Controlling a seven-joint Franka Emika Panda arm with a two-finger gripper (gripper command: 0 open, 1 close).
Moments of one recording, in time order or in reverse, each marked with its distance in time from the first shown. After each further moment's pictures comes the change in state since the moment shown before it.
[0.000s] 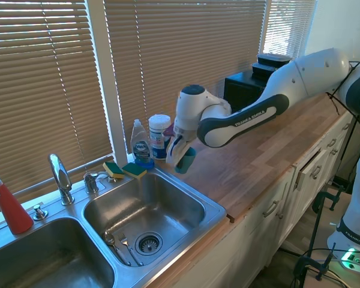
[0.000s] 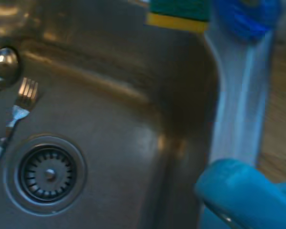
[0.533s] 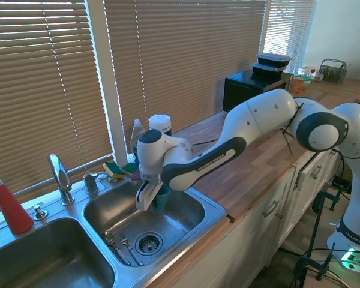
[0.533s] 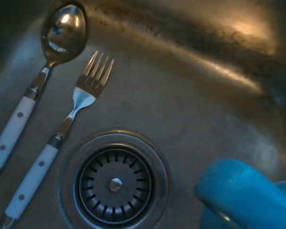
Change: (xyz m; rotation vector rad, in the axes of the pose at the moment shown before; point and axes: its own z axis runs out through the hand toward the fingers) arm -0.054 -0.101 0.146 -0.095 -0.080 -0.044
